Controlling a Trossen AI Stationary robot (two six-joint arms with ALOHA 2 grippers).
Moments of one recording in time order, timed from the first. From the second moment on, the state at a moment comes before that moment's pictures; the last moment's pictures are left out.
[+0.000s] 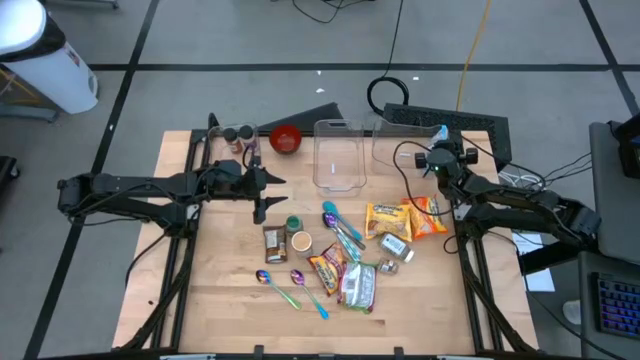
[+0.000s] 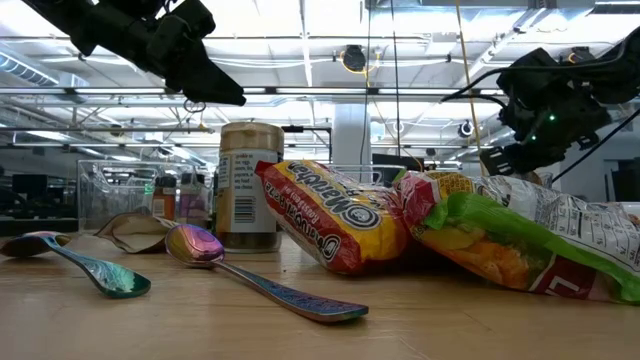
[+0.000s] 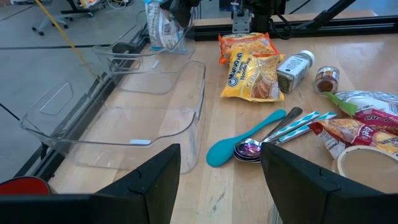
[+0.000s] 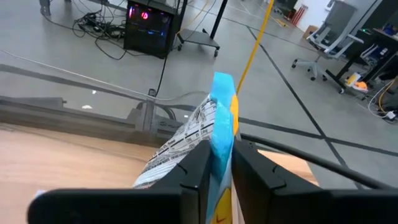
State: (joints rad) left arm 0.19 1.00 0.57 0.04 0.02 0.12; right arm -0.71 0.94 0.24 0.18 0.96 0.14
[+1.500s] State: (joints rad) left arm 0.27 1.00 0.57 -0.04 0.10 0.25; right arm -0.31 0.85 0.35 0.51 0.20 0.08
